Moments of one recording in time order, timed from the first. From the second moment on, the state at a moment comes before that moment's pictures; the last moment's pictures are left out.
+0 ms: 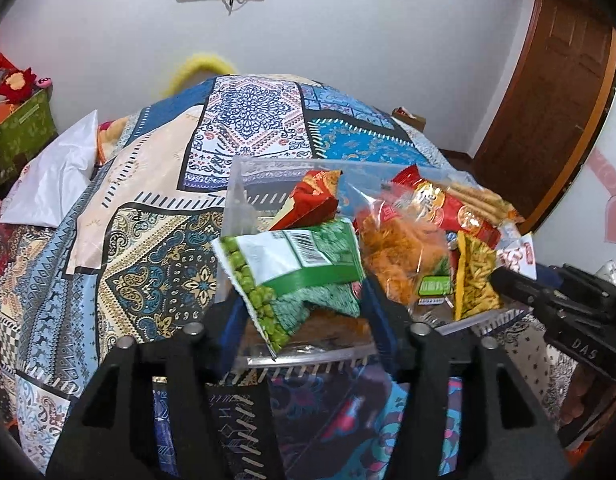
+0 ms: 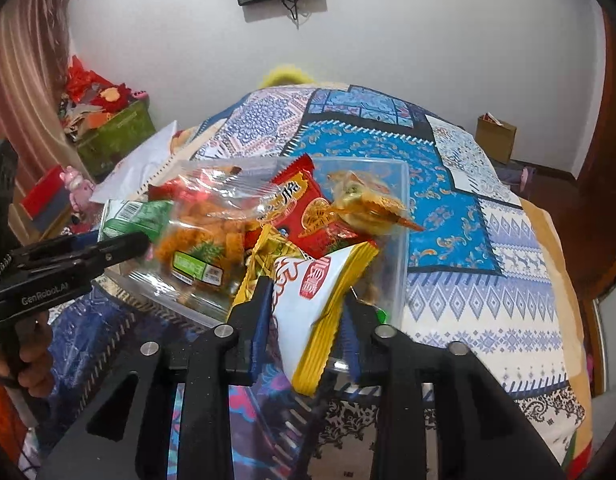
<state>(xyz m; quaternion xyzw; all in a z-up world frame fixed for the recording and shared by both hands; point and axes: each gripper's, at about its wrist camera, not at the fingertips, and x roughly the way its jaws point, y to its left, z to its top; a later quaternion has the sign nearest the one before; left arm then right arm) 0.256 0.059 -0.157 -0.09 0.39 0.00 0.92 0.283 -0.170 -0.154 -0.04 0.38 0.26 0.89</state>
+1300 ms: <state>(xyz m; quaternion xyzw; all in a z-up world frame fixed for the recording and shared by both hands) 0.079 0.029 0.017 -0.07 0.15 -0.01 0.99 0.146 -0.205 -0.011 0.00 0.18 0.26 0.95</state>
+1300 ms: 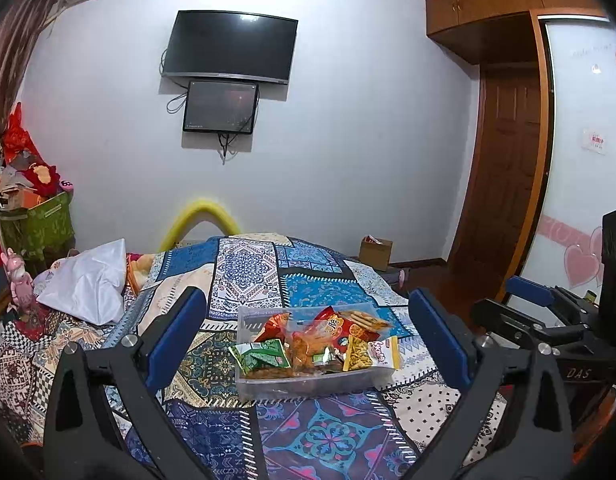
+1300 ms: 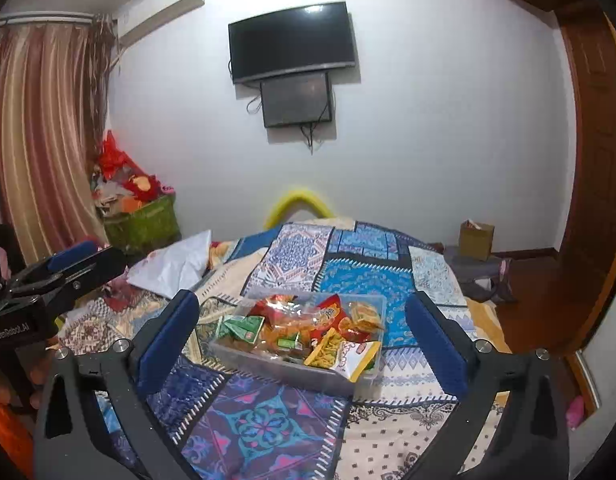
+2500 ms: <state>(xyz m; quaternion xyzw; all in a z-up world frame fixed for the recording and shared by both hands) 0.074 0.016 0.009 -0.05 0.16 -0.01 0.99 0.132 -0.215 -0.014 0.01 0.18 0.27 0.95</state>
